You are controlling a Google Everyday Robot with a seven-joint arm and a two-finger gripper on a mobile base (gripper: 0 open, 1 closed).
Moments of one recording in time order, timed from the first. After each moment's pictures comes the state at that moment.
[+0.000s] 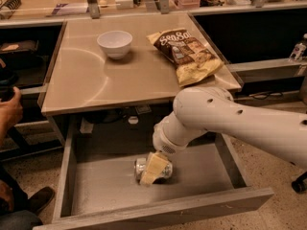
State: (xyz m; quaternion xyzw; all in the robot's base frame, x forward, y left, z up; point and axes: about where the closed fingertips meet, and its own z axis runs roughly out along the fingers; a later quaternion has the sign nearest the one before) arm 0.470 0.002 0.688 -0.61 0.76 0.14 0.20
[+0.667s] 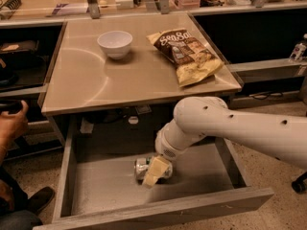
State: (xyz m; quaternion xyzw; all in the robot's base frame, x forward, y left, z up) arm 0.483 -0.002 0.643 -0.59 0.77 0.15 0.18
